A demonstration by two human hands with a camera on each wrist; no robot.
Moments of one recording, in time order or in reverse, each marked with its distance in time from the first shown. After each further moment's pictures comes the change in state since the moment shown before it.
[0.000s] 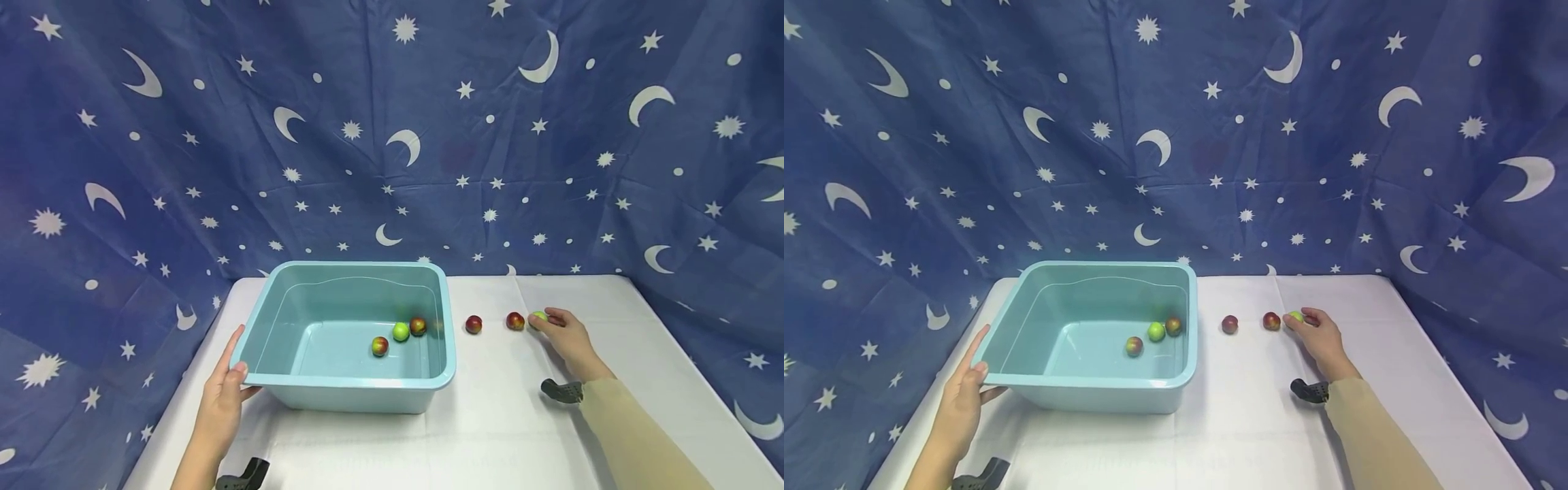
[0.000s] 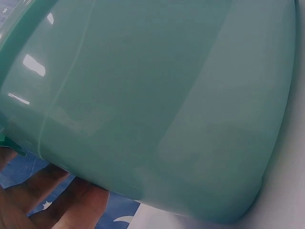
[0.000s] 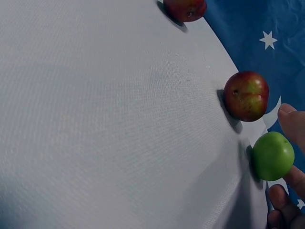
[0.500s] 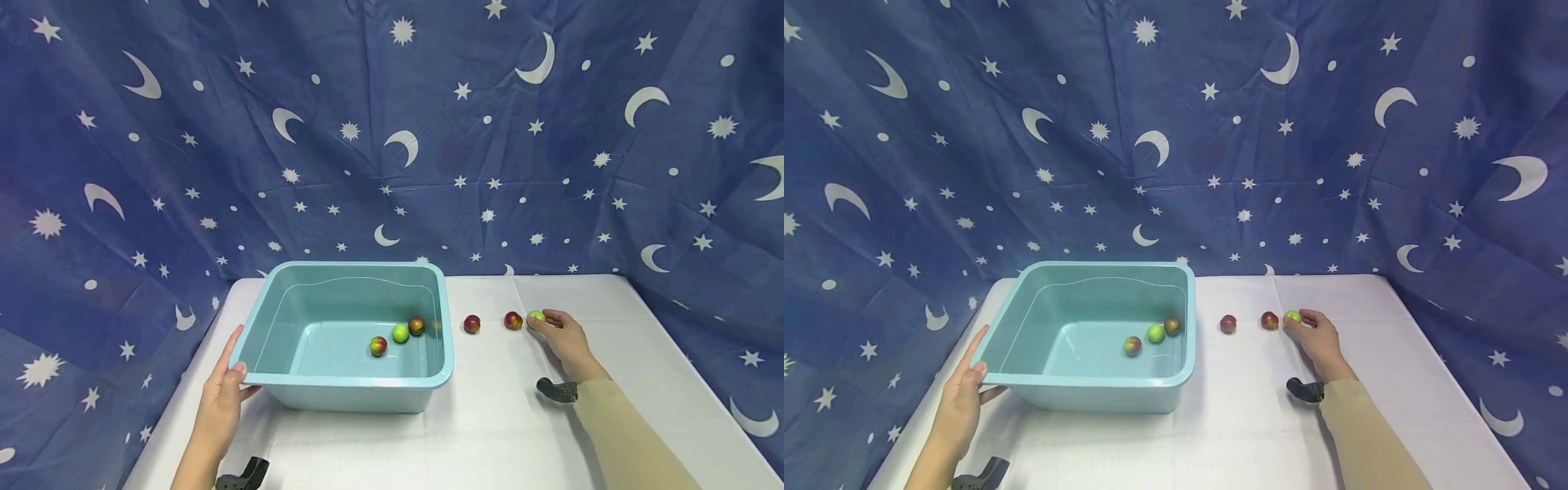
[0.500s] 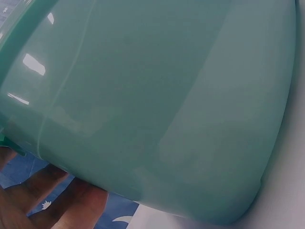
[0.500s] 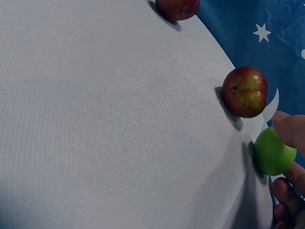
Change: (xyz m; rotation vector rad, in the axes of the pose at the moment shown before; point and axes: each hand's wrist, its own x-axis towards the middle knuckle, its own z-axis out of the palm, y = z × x) left_hand -0.001 0.001 0.001 -0.020 0.017 -0.008; right_hand -0.002 0.006 0.002 0.002 0.006 0.017
